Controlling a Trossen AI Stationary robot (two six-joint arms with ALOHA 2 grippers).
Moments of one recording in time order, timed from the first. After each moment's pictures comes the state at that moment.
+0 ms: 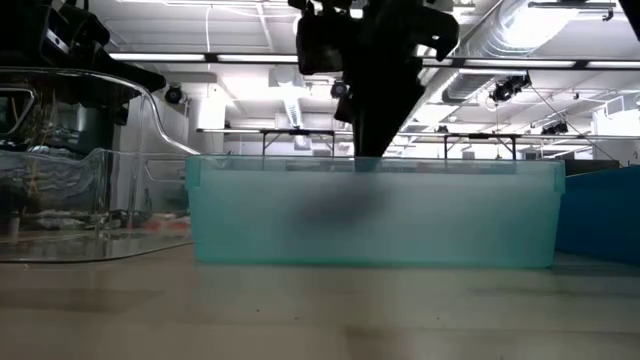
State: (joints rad) left arm 0.02 0.01 0.01 0.02 -0.09 -0.10; right arm 0.16 2.01 1.61 -0.92 -0.10 0.03
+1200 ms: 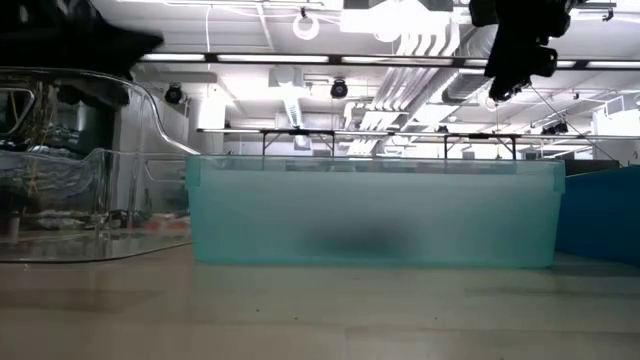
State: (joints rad) left arm 0.02 0.01 0.01 0.28 -0.09 -0.24; right arm 0.11 1.04 0.98 -0.91 0.17 0.70
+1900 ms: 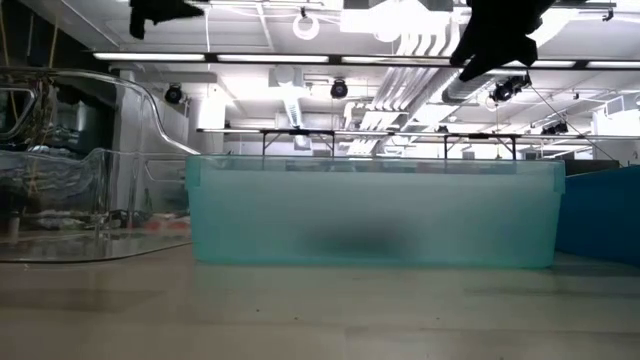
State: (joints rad) left arm 0.22 0.62 0.74 -0.13 -0.46 -0.25; right arm 0.11 1.01 0.98 -0.78 0.43 0.65
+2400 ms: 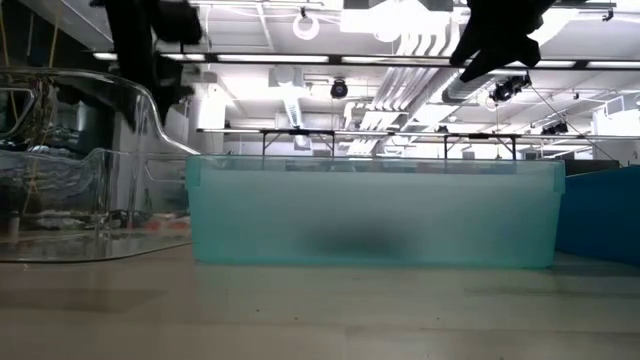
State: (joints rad) left arm 0.69 1.13 0.97 -1.05 -0.47 -0.49; right arm 0.11 1.01 0.98 -0.78 0.43 0.71
